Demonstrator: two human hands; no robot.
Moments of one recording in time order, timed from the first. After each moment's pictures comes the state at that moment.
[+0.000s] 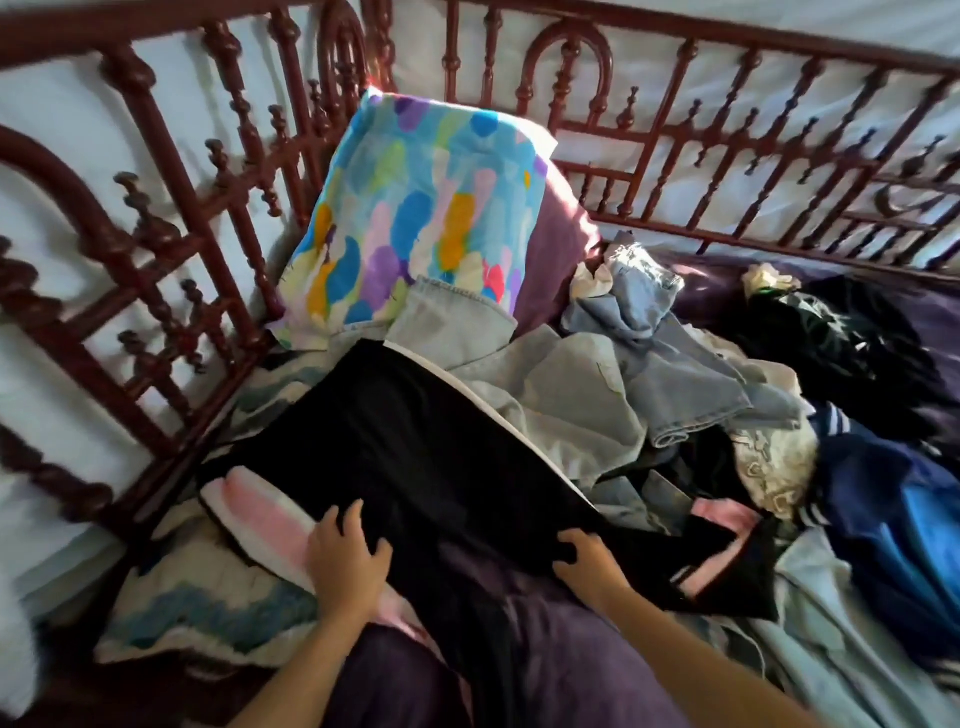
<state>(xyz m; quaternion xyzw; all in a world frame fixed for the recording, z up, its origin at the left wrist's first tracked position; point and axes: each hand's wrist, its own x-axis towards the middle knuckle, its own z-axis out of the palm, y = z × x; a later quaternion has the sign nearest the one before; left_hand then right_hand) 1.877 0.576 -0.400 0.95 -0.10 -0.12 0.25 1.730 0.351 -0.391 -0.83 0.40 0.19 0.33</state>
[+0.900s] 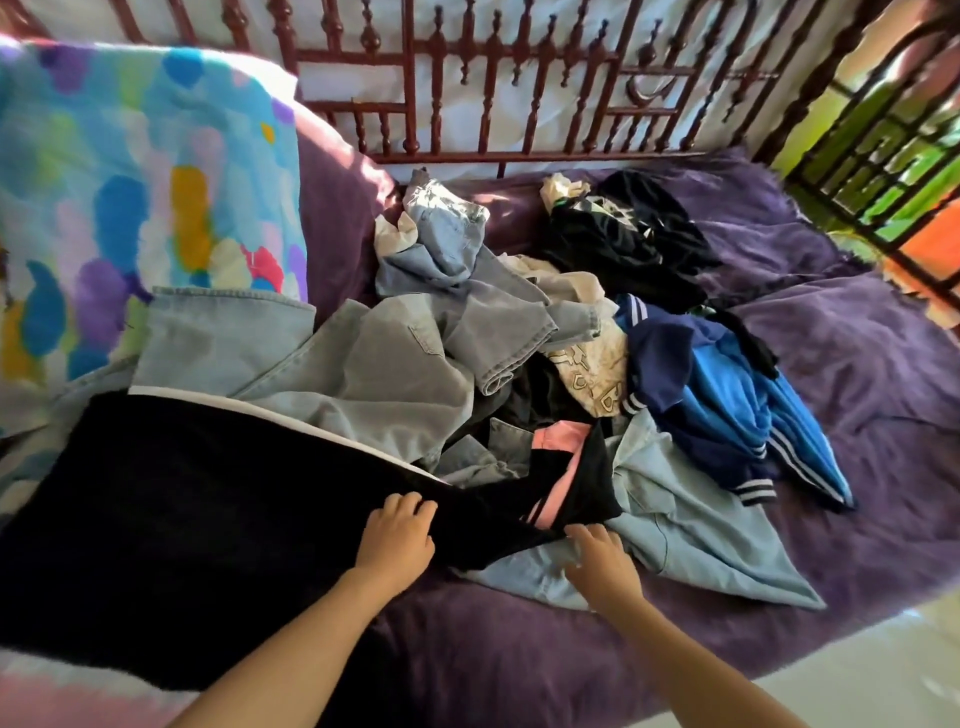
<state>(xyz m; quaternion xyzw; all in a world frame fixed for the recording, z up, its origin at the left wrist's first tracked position) 1.807 0.381 -0.425 0.79 -0.58 -0.18 -0.01 1.574 0.277 -0.415 -0.80 0.55 0.16 0.18</state>
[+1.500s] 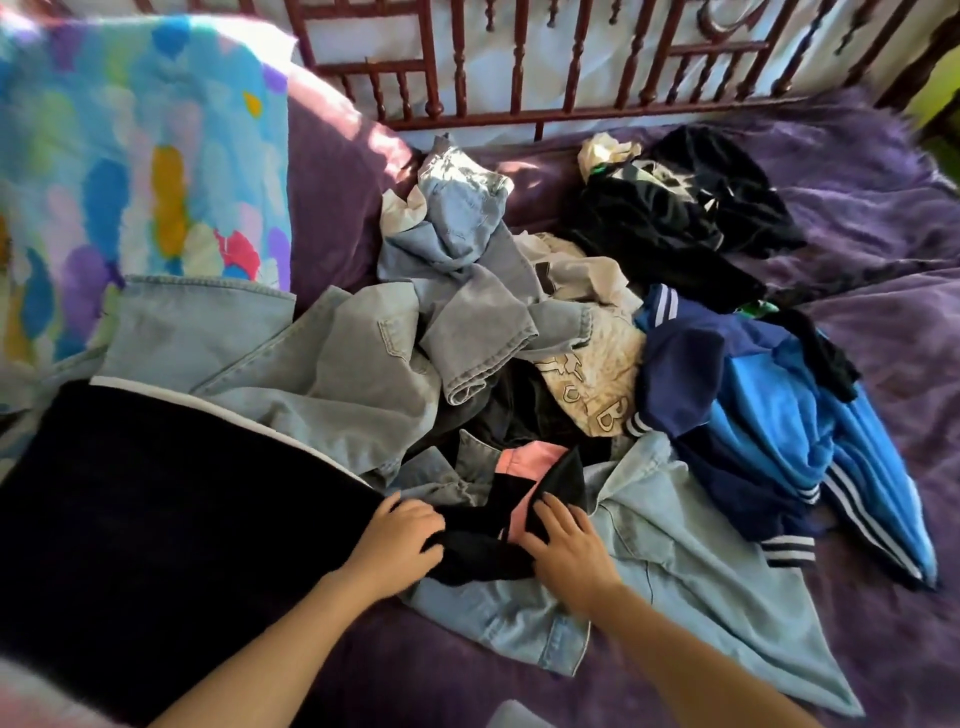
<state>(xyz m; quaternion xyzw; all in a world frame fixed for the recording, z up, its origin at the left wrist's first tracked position) 1.756 0.303 -0.411 0.78 -0.57 -0.26 0.02 1.560 0.174 -0.438 -0.98 0.20 0.10 0.04</state>
